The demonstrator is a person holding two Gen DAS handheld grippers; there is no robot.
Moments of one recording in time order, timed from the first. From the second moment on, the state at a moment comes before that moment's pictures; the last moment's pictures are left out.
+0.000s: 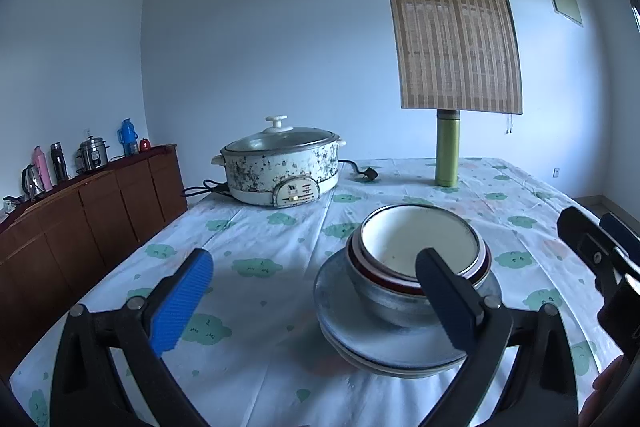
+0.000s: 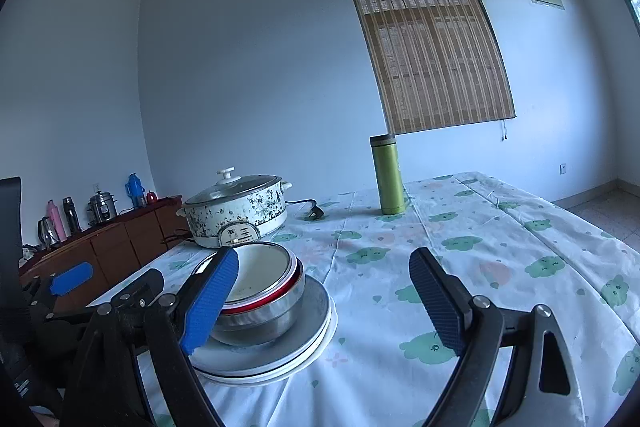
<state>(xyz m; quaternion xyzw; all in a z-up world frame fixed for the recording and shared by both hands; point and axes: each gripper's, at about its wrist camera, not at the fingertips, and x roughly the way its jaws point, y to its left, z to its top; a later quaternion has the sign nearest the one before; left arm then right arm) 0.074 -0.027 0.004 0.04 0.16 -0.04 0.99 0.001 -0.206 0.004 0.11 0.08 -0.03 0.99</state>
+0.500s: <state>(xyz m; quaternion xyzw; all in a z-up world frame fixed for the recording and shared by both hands) 0.074 -0.026 0.005 0.04 0.16 -0.03 0.99 0.000 -0.205 0.005 0.11 0.08 -0.03 0.99</state>
